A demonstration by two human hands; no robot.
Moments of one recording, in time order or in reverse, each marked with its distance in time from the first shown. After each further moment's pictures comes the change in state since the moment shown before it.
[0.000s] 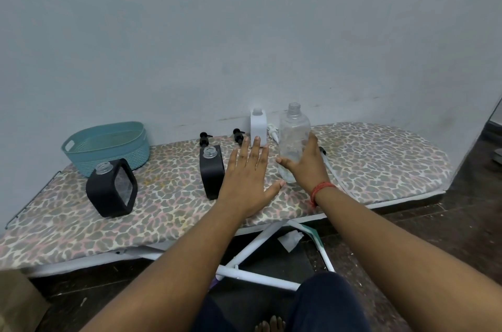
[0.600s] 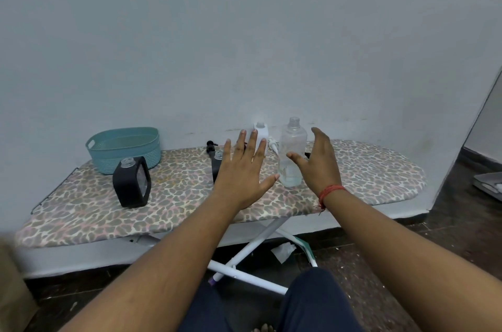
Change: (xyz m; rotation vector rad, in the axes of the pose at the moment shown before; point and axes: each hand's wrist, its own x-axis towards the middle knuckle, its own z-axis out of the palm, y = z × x) left_hand -0.033 -0.010 -0.057 0.053 0.153 0.009; right_hand -0.042 -0.061 -0.048 -0.306 0.145 -0.181
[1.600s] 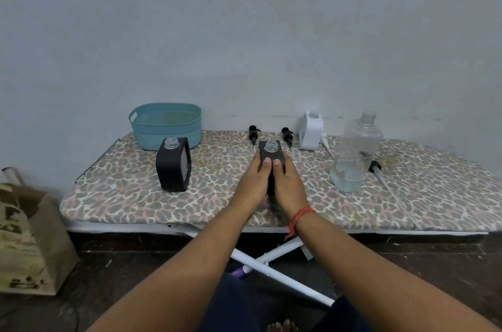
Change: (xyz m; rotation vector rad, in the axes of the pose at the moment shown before) left_hand -0.027 -0.065 0.045 -1.381 -0.033 -0.652; right_hand -0.047 -0.094 0.160 0.582 -0.355 0.286
